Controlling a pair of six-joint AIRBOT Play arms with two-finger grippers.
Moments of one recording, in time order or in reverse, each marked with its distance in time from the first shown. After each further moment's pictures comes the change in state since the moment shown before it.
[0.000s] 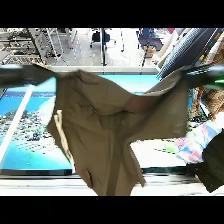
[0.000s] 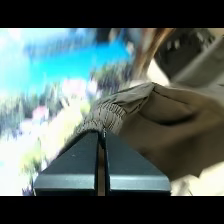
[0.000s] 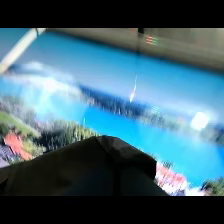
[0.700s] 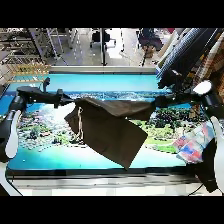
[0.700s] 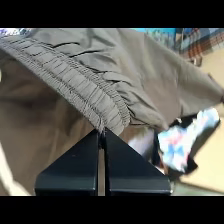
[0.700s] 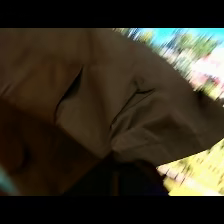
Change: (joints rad) left arm 0.090 -0.639 0.170 -0.013 0.083 -0.122; right arm 0.019 -0.278 -0.101 0.084 0.221 0.034
